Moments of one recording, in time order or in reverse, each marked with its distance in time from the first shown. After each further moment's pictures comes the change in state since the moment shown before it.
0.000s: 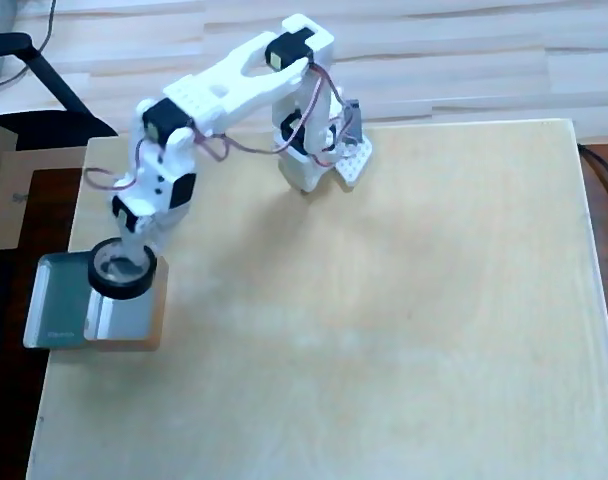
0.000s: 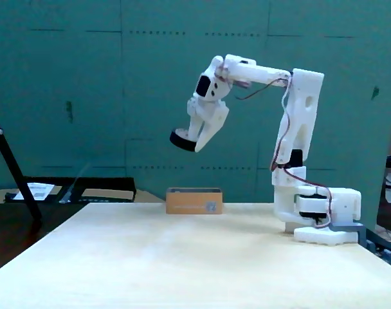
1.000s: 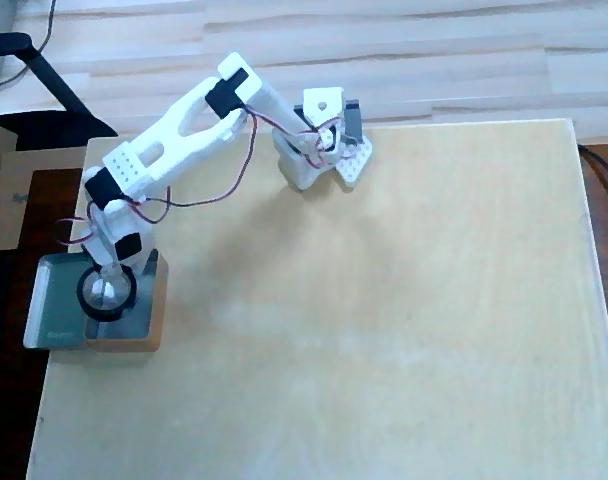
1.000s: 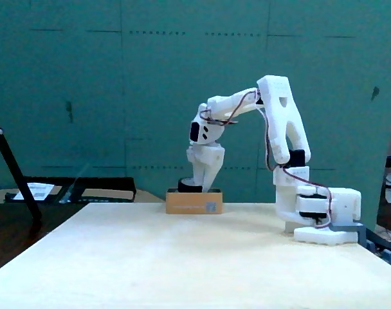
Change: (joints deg) arm 8.3 -30.0 -10.7 -4.3 -5.9
